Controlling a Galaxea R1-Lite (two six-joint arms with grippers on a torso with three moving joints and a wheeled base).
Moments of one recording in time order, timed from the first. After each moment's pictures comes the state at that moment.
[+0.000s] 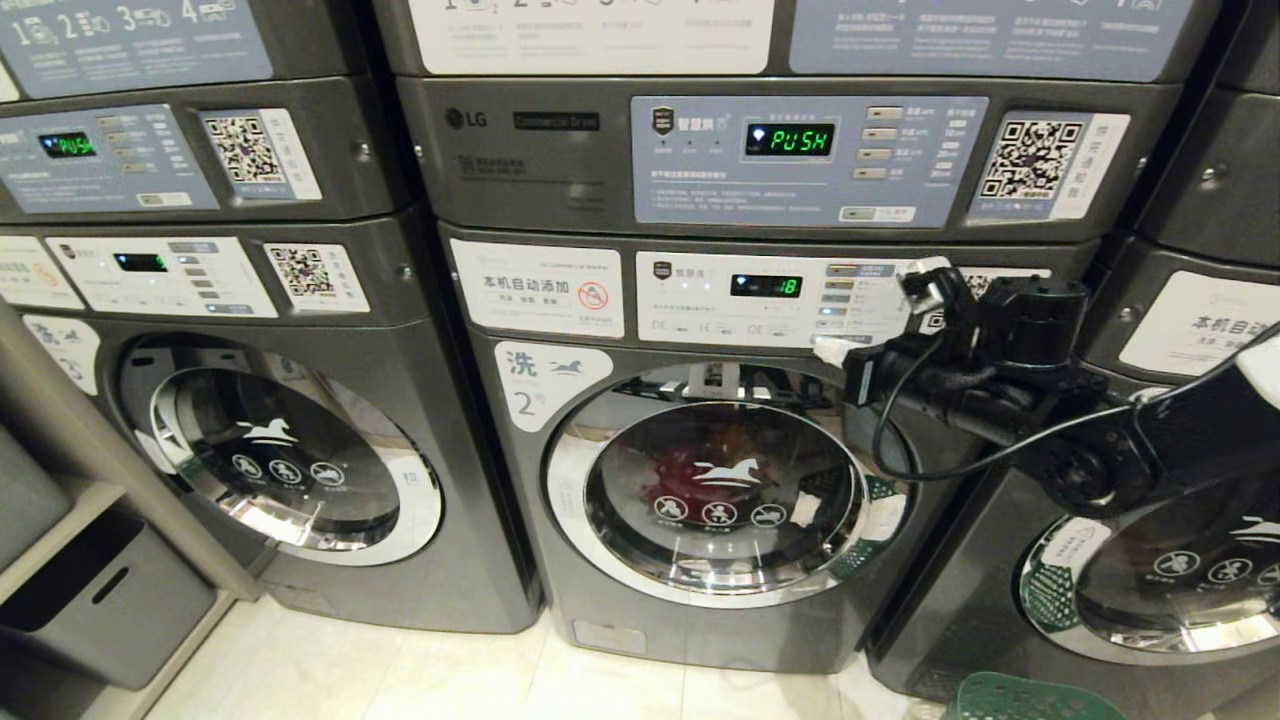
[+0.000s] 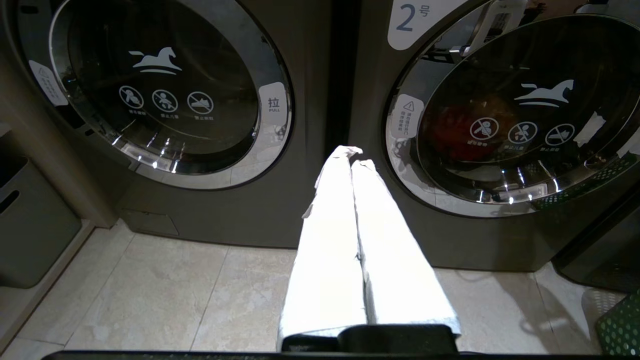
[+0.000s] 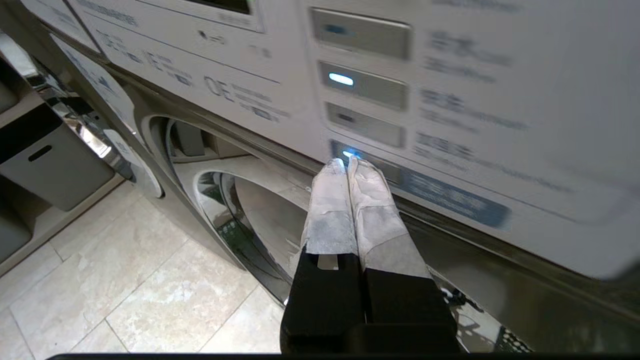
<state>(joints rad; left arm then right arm) 0.00 0.00 0.00 -0.02 0.00 0.00 0.20 1.99 -1.06 -0.88 0.28 0.05</state>
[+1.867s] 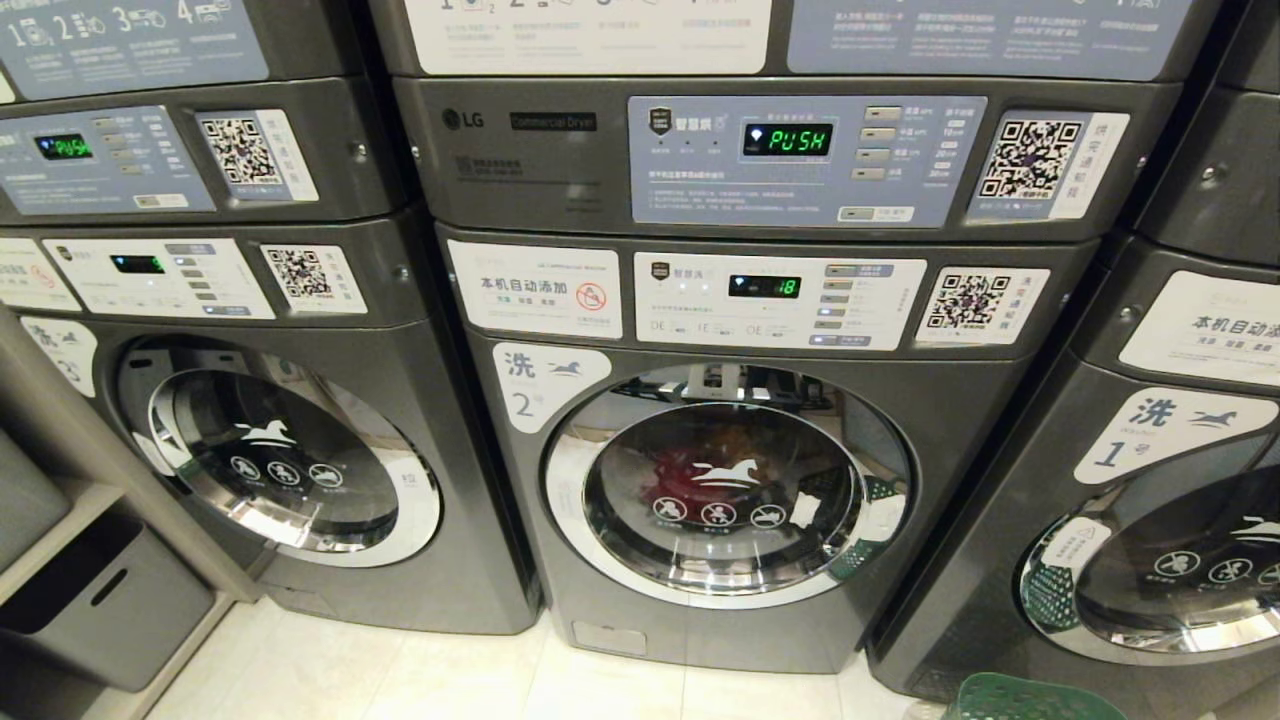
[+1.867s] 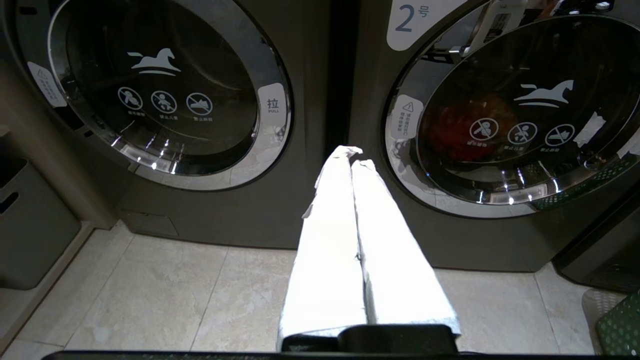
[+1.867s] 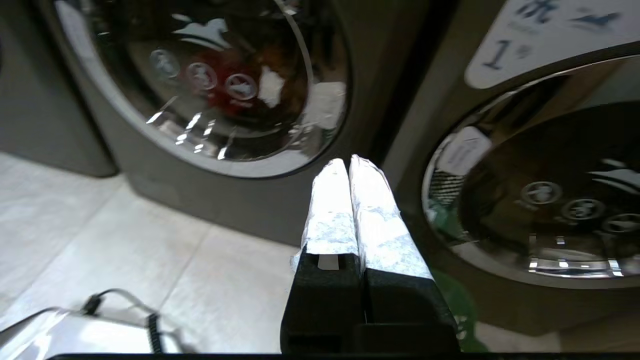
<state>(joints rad) 0.00 0.00 0.00 -0.02 0.00 0.00 0.00 0.07 -0.03 0.00 0.07 -0.20</state>
